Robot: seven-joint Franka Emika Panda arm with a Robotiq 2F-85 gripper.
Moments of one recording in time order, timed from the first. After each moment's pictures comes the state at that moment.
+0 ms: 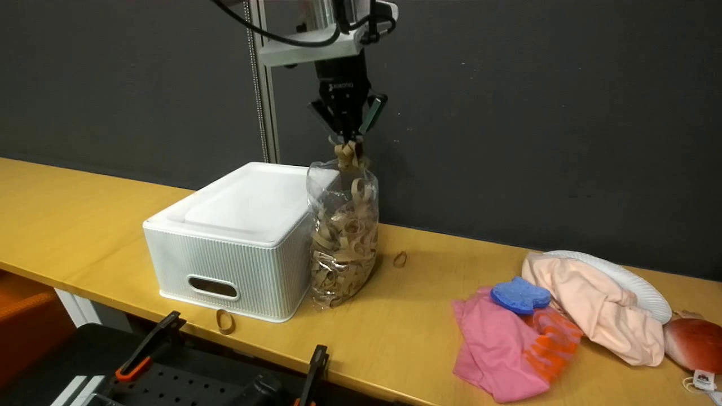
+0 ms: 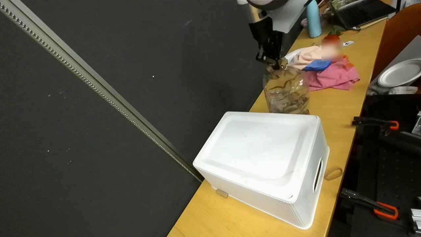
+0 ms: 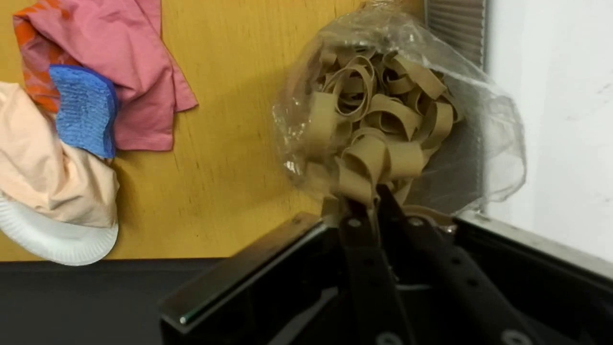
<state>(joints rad) -0.05 0.03 -0.10 -2.14 -0.18 2.28 0.10</state>
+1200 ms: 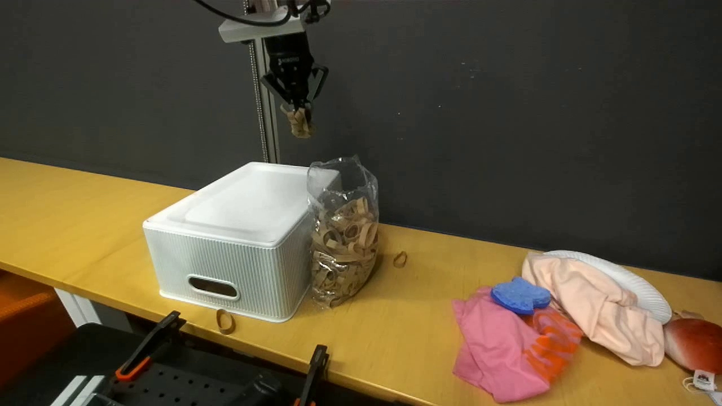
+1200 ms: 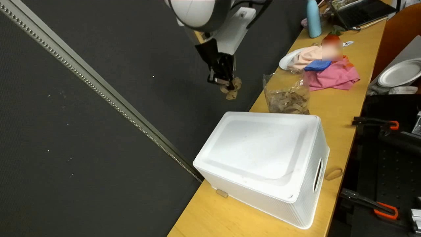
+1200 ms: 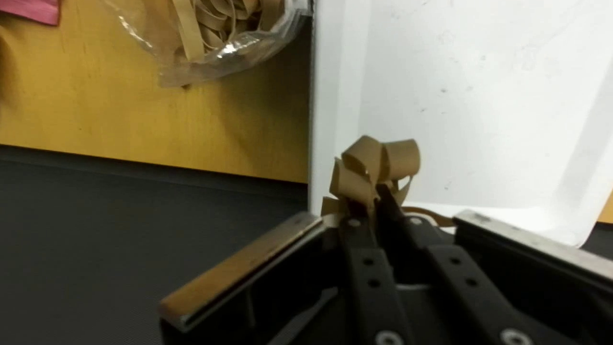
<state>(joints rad) 0.05 0.22 0.03 -1.82 -0.17 2.17 0.10</state>
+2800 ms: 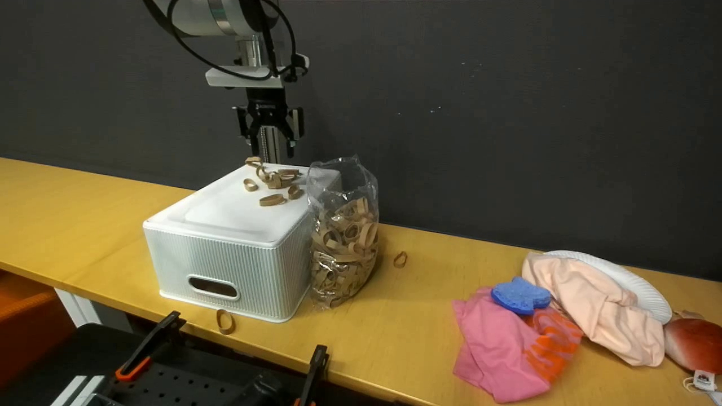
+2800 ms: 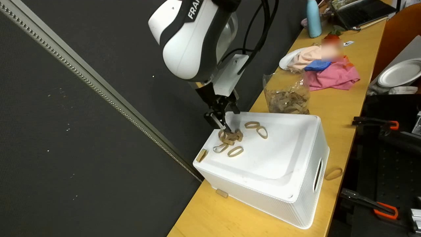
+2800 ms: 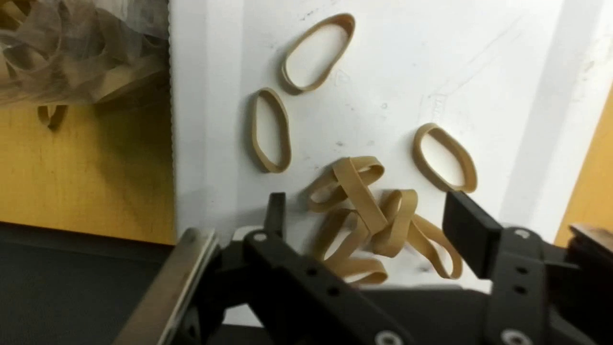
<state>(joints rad) 0.10 0.40 0.07 -1.73 -0.05 2.12 0.05</state>
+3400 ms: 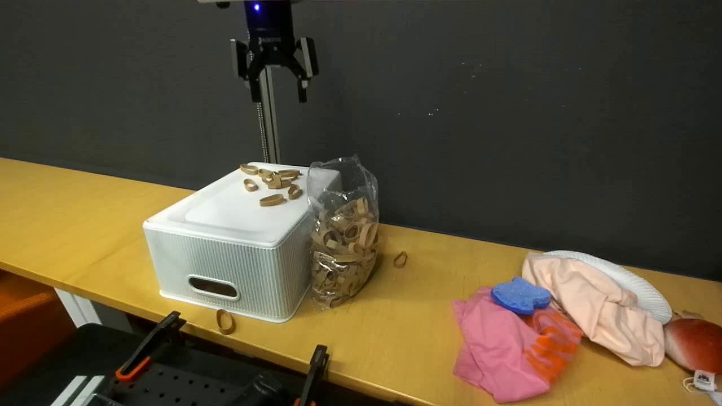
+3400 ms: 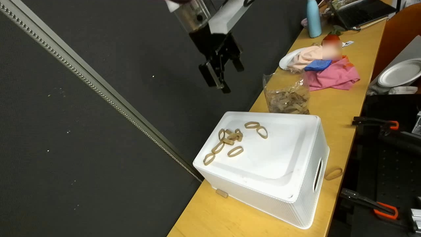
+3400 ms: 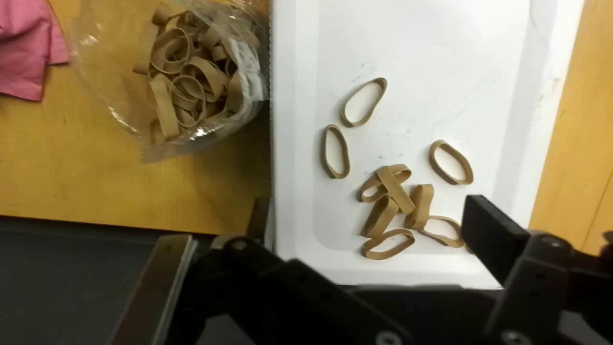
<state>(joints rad) 0.06 0.16 0.03 -1.77 -0.05 1.92 0.05</state>
